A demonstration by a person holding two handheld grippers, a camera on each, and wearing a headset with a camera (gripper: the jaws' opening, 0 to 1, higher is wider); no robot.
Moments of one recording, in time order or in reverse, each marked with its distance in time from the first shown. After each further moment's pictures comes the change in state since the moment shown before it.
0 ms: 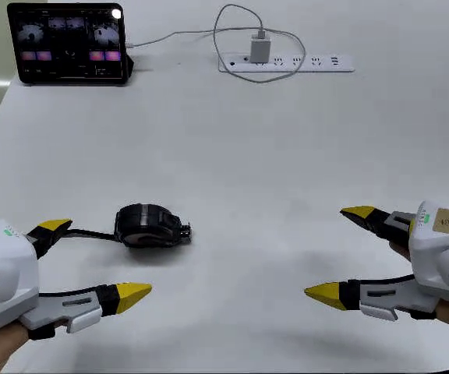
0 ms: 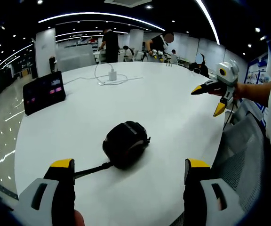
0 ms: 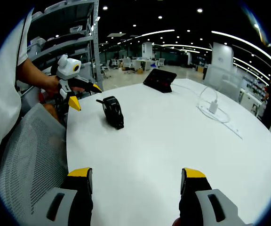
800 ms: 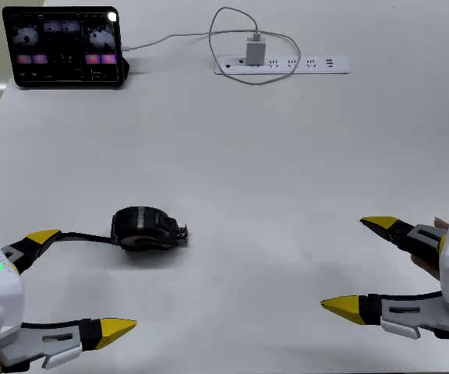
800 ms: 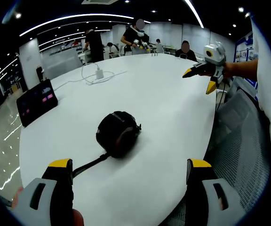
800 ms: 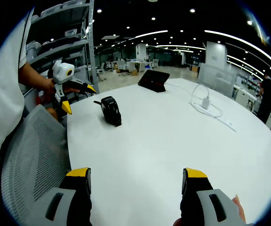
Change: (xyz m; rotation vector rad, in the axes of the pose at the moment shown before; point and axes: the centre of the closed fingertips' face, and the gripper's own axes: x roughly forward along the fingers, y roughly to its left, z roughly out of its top) left arm -0.019 -0.011 -0.016 0.150 0.046 -0.045; right arm -0.024 0.000 -0.015 0.040 -0.019 -0.037
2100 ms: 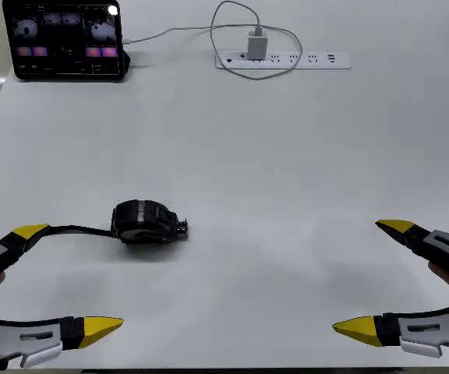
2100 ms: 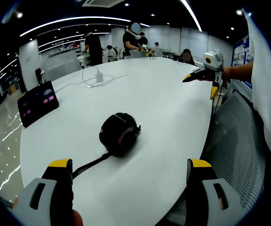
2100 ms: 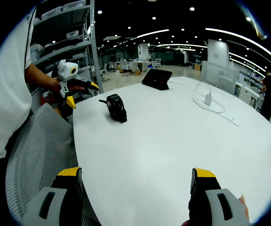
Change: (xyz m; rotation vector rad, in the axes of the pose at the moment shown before) left arm -0.012 0.004 0.001 -0.008 -0.032 -0.025; right arm -0.010 0.010 -0.011 0.019 0.002 0.042
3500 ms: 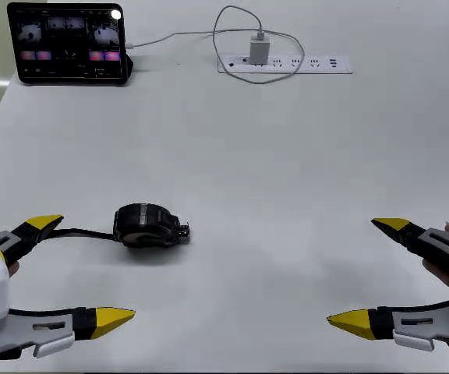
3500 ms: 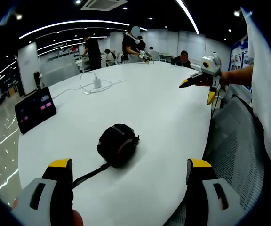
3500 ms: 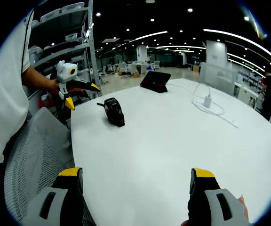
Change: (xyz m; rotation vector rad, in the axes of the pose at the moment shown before) left arm 0.009 -0.002 0.019 0.013 -0.038 -0.017; right arm 0.007 -0.006 0.007 0.009 -0.023 -0.007
